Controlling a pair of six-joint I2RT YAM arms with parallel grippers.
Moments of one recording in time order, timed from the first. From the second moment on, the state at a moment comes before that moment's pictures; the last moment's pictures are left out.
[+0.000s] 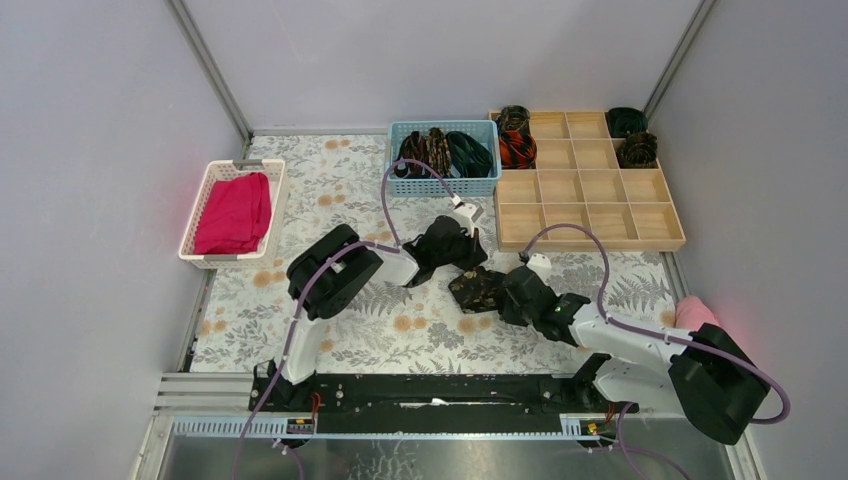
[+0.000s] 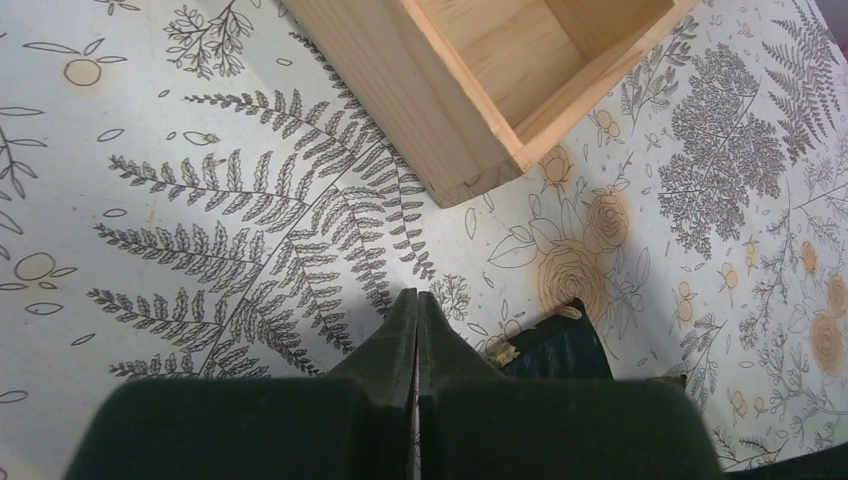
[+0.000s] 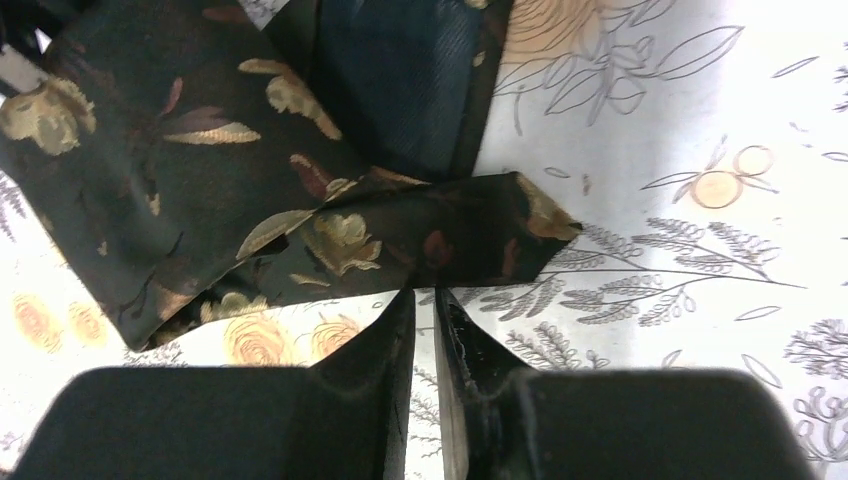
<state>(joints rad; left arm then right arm) -0.78 2.10 1.05 0.58 0.18 -0.44 0.77 1.11 0.38 -0.22 0.23 0.86</state>
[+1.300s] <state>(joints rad) -0.77 2.13 1.09 0.59 0.33 -0.44 0.77 1.46 0.60 -0.13 0.46 0.76</state>
